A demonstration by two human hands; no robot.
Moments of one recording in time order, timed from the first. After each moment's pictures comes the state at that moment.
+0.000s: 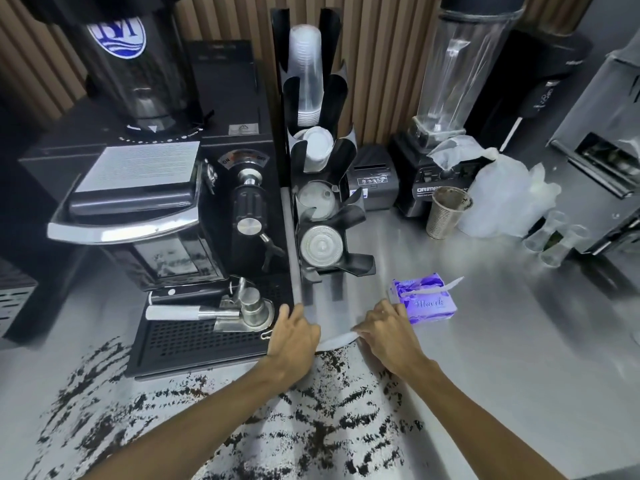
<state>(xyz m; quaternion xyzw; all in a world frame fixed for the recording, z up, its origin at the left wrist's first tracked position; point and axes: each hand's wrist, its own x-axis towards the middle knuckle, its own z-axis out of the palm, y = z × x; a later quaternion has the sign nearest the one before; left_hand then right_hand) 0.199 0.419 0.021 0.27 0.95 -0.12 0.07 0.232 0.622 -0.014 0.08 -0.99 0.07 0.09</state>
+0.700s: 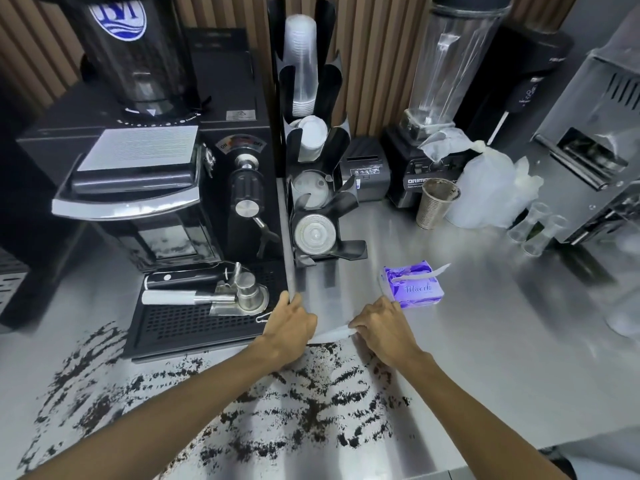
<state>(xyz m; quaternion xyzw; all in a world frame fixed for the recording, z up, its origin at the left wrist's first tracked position) 0.205 0.415 0.024 0.34 0.93 -0.14 0.07 0.251 0.624 -0.015 0.07 -0.99 0.11 0.05</state>
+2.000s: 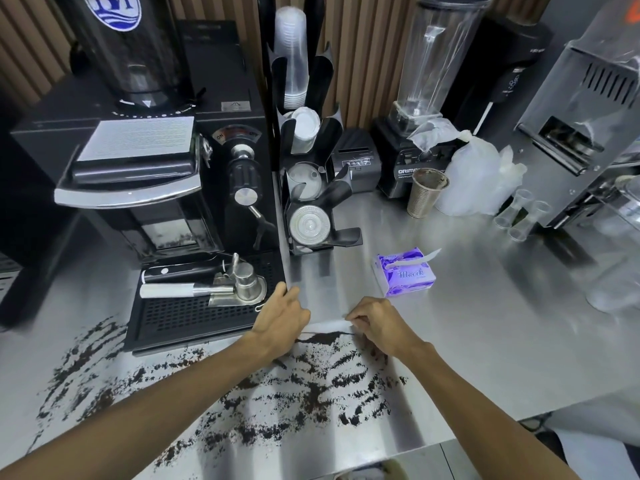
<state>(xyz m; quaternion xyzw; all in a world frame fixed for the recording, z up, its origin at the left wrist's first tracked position) 0.215 0.398 0.034 0.40 0.89 -0.21 0.04 0.264 0.623 -0.011 0.08 -0.96 0.28 0.00</state>
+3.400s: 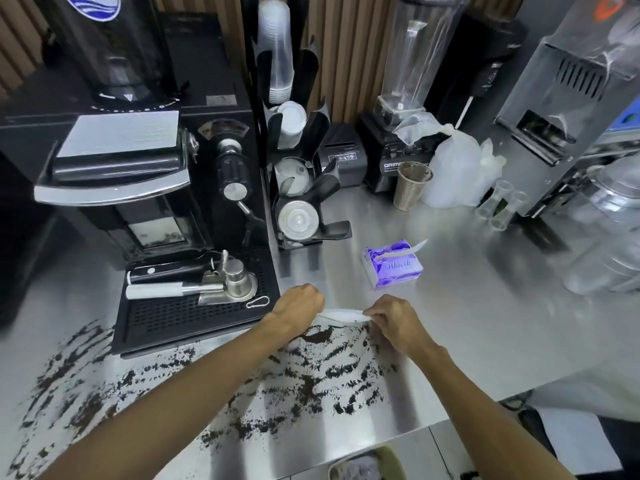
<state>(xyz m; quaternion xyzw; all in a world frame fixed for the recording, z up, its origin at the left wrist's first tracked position) 0.198 0.435 0.018 0.41 0.91 0.03 0.09 0.294 0.653 -0.020 -0.02 -0.97 0.25 0.05</state>
